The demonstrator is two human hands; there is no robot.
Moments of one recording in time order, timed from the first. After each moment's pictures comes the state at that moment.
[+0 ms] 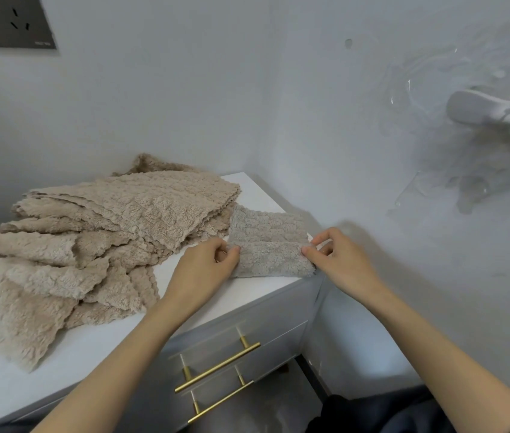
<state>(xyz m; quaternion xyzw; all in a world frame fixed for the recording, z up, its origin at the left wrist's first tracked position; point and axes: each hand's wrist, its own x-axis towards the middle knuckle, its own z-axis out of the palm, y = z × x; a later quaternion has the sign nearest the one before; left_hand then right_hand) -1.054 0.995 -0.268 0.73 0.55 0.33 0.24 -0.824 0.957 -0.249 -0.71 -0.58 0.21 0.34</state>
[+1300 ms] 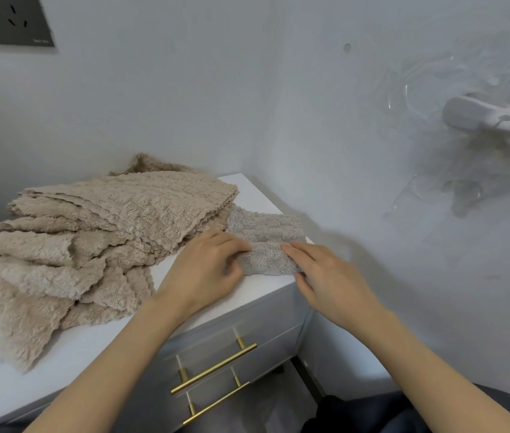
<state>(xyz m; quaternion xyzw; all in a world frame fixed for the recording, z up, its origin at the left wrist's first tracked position) -1.059 0.993 -0.257 0.87 0.38 0.30 0.02 -0.837 0.935 -0.258 -0.61 -0.78 -0.06 0.13</state>
